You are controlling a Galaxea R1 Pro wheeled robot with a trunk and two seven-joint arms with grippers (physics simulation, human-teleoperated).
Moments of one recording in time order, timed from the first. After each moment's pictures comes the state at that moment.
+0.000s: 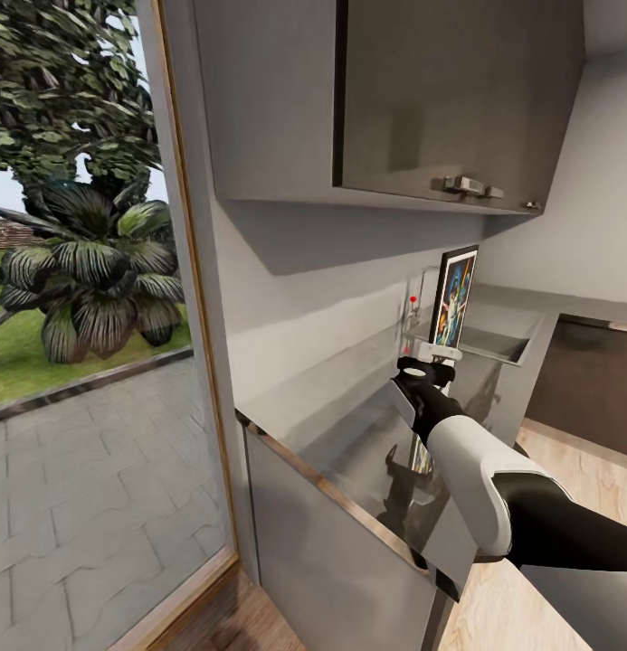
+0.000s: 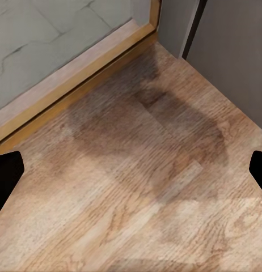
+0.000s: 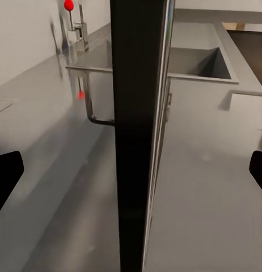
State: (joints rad) left arm 0.02 0.08 0.13 -0.63 0.04 -0.14 -0.08; right arm -1.18 0.12 -0.06 -0.31 0.00 0.08 -0.63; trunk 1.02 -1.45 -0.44
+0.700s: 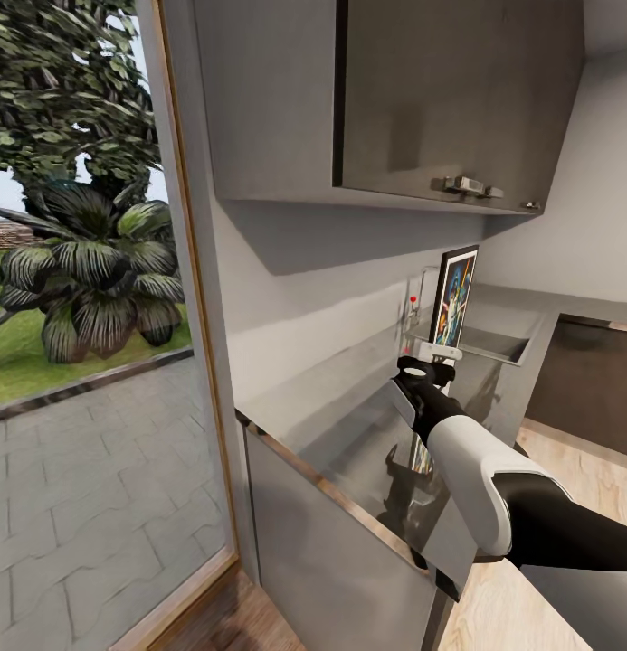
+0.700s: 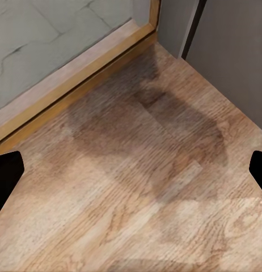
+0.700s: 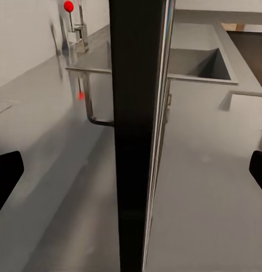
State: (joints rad) left arm 0.02 0.08 0.13 -0.63 0.04 -0.14 -0.08; right arm -1.18 0.12 -0.06 -0.32 0.00 0.08 -0.63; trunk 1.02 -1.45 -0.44
